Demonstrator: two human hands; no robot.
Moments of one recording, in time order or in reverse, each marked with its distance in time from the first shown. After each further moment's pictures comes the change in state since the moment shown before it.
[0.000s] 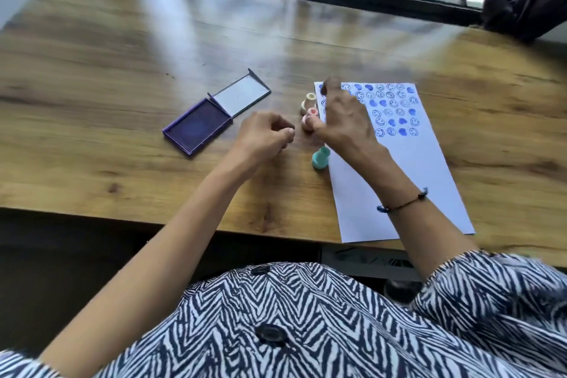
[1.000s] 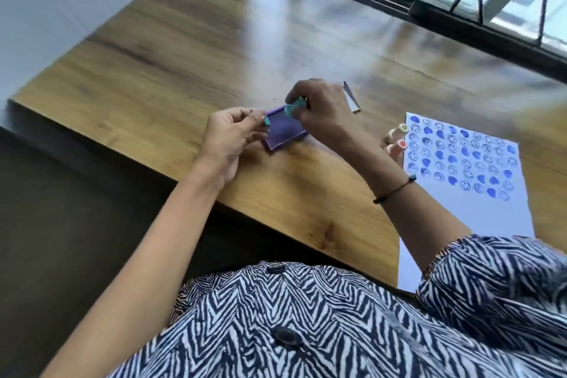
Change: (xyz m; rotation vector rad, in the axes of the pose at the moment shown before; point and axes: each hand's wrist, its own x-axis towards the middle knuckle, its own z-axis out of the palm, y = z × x) left_hand -0.043 -0.052 -0.113 -0.690 0.481 -0.048; right_hand 0.034 -0.131 0.046 0.300 -0.264 -0.411
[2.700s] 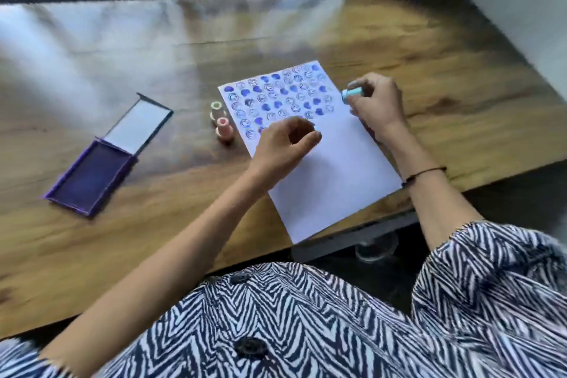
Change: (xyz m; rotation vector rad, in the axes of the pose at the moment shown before) left_hand -0.067 -0.081 0.226 0.585 -0.908 0.209; right_hand -0.196 0.195 -0.141 0.194 0.757 0.884
